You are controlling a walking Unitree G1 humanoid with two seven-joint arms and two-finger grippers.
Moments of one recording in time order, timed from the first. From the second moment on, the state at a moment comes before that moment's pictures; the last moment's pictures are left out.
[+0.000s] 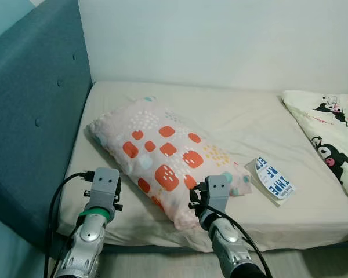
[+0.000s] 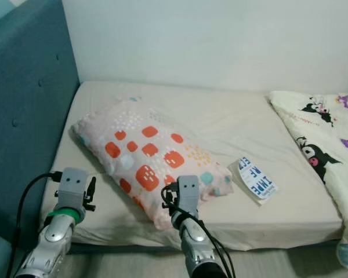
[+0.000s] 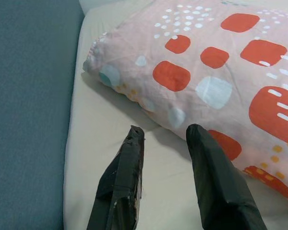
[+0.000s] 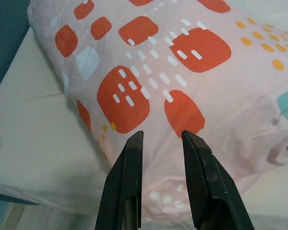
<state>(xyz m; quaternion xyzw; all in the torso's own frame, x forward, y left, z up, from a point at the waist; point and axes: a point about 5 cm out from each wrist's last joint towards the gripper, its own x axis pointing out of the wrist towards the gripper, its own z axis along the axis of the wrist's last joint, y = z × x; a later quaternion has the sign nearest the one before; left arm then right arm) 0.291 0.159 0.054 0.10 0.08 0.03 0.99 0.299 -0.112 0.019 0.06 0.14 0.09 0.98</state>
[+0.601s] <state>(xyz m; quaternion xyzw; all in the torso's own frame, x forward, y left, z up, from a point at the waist) 0.289 0.166 0.047 0.07 0.10 0.06 0.99 0.301 -0.107 0.022 0.03 0.14 0.13 0.98</state>
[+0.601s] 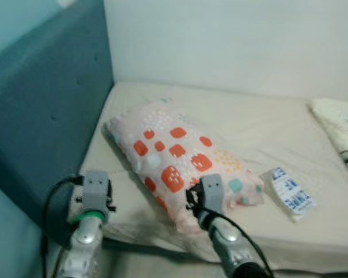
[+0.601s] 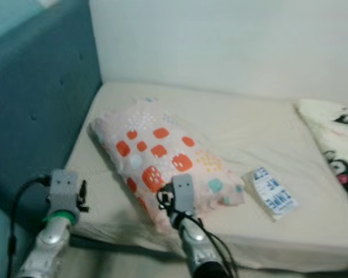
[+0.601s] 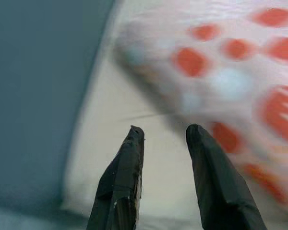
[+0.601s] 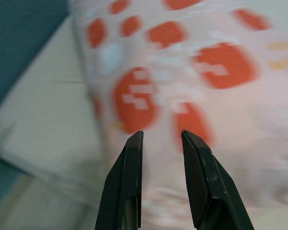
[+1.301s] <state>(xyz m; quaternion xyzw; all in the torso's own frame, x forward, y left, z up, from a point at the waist) 0.294 0.170 0.049 0.10 0.11 0.02 0.99 0.306 -0.114 0.024 0.03 0.14 0.07 0.99</state>
